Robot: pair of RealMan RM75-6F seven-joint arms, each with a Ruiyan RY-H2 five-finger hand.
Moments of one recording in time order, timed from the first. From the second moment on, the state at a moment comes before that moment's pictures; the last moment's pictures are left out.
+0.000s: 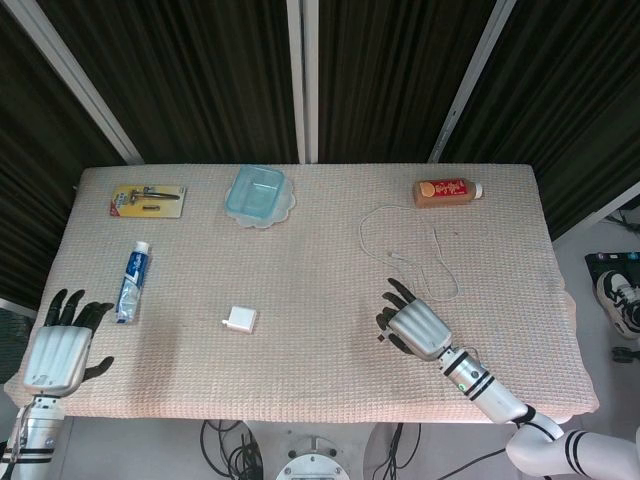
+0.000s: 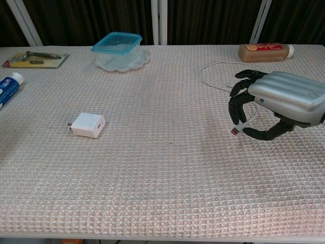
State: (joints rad) left arm -0.12 -1.11 -0.03 -1.86 1.47 1.44 0.46; right arm 0.56 -1.48 -0.01 -1.40 -1.69 1.12 -0.16
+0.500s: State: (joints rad) left arm -0.35 -1.19 -0.09 -1.89 1.37 1.13 0.59; right arm 0.58 -1.35 0.04 -1.52 -1.62 1.10 -0.13
